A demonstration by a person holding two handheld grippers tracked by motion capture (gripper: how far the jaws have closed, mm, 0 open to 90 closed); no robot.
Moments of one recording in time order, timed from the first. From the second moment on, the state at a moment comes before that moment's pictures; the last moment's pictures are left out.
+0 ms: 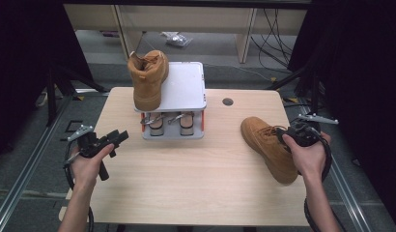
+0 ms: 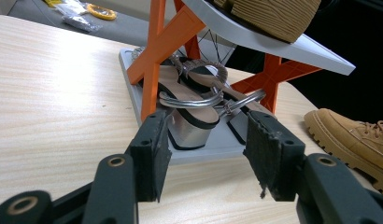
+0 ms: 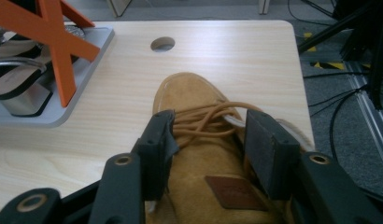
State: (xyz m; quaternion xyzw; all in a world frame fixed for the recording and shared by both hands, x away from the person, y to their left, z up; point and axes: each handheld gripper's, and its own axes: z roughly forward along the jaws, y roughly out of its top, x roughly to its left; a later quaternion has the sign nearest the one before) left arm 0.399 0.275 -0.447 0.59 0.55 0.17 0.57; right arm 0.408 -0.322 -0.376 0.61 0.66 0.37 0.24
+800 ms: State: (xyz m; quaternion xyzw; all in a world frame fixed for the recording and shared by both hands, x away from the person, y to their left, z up) left arm 0.398 0.275 -0.447 0.59 0.55 0.17 0.57; right arm 0.408 -0.353 -0.369 0.63 0.64 0.34 0.26
